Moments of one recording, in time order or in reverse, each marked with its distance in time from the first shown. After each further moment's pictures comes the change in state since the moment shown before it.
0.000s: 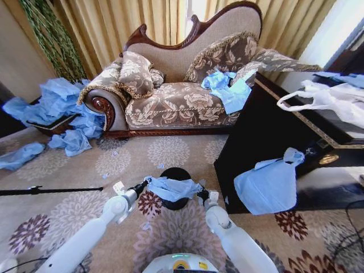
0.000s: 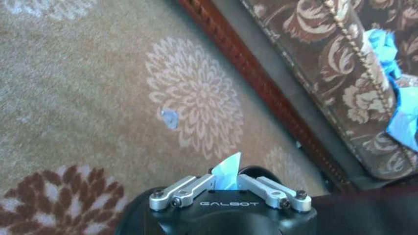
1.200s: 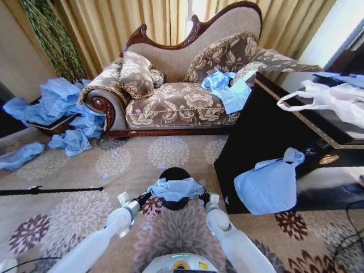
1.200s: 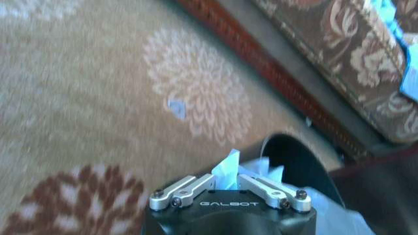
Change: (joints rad) left arm -0.026 -0.046 0.113 0.143 0.218 -0.057 0.126; right arm 0.037 0.065 0.014 -0.150 -0.080 0.041 -0.034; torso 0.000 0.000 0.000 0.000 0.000
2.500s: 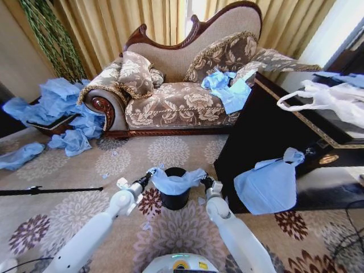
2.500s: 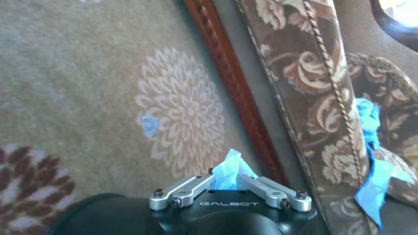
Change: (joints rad) left arm -0.044 -0.040 -0.120 -0.138 -0.408 -0.078 -0.192; right arm 0.060 0.015 0.061 0.066 0.006 0.113 0.006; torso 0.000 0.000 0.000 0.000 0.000
